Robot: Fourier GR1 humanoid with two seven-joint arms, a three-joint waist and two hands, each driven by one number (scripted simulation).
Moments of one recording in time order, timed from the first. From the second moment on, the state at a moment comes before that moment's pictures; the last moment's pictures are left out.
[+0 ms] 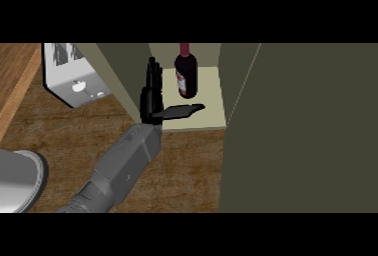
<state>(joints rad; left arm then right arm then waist) -0.83 0.00 -0.32 -0.43 0.75 0.37 -0.83 -0.11 -0.04 0.08 -2.42 -0.17 0.15 0.61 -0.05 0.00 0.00</state>
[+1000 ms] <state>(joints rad) -0.33 0.05 -0.74 -1.33 0.64 0.80 -0.67 -0.07 -0.07 0.05 -2.45 -0.16 0.14 0.60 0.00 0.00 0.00</state>
